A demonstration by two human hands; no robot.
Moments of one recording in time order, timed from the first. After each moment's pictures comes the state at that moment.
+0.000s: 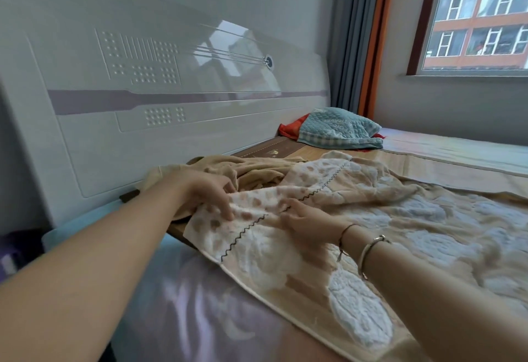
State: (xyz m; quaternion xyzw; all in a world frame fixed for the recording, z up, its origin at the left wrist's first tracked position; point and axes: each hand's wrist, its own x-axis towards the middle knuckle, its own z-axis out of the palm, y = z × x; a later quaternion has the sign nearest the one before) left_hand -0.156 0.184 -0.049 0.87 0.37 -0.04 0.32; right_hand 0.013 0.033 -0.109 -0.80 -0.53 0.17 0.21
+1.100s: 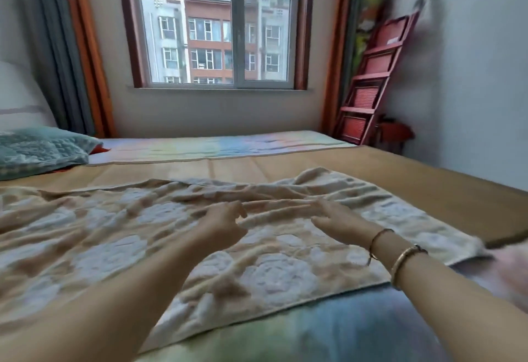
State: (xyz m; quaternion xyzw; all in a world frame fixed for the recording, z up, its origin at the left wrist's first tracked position) left_hand 0.148 -0.463 -0.070 0.97 -0.05 0.08 0.22; right_hand 0.166 -0.711 -0.065 -0.97 -0.13 -0.02 0.21
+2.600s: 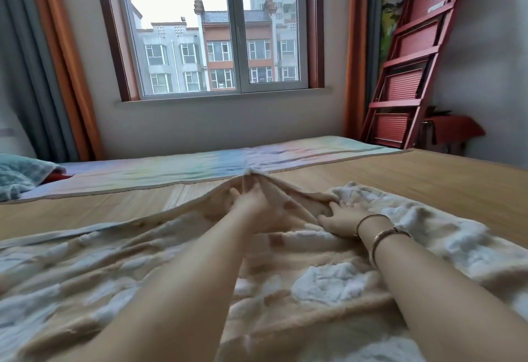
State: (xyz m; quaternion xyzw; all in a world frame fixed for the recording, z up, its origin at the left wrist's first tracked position) left_hand 0.545 -0.548 -0.106 0.99 0.06 0.05 0.13; right_hand 0.584 -0.740 -0.142 -1.00 -0.02 0.04 0.09
